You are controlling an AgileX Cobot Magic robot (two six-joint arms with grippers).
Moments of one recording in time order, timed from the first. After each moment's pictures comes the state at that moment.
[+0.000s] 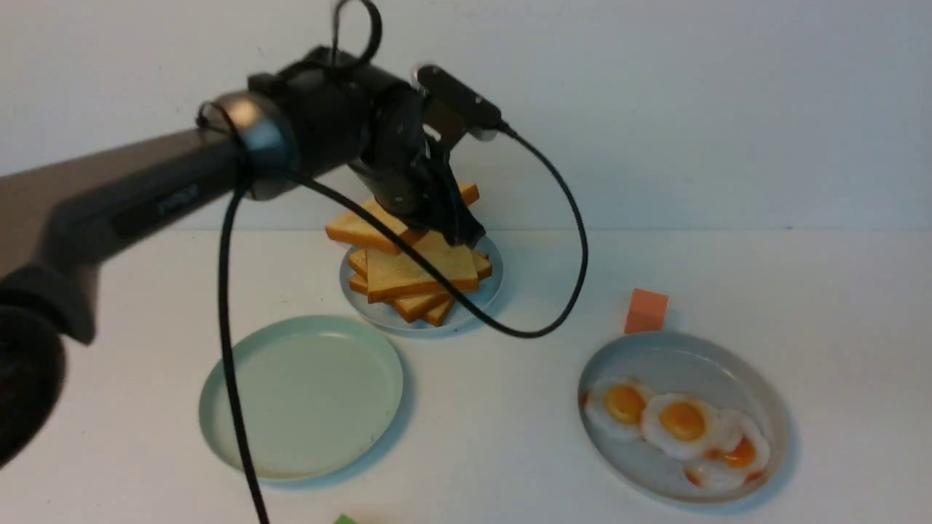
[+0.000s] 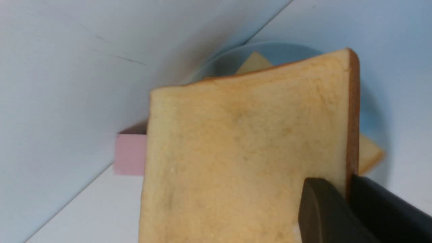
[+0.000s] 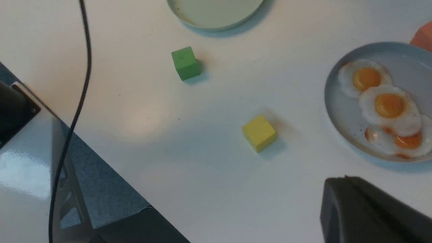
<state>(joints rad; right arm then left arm) 0.62 0.69 -1.06 0.20 1.20 -0.06 -0.50 2.00 -1.80 0.19 0.73 0.15</state>
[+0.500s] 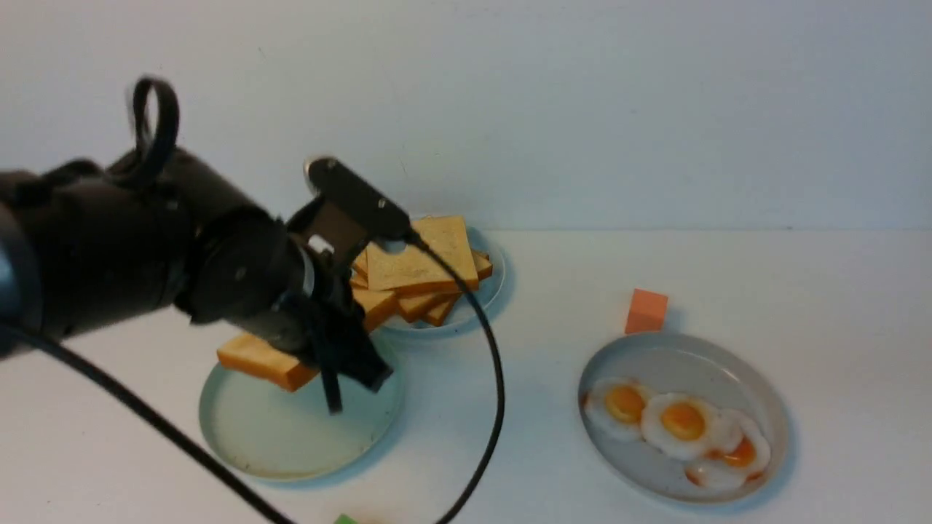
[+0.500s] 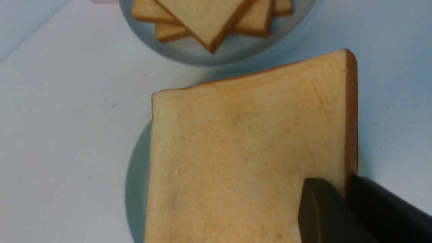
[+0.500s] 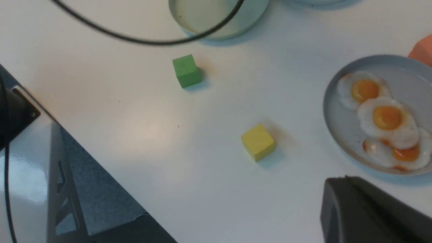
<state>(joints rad) 0.62 0.69 -1.06 0.20 1.17 -0.08 -0.51 1.58 -1.02 0.29 0.49 0.02</state>
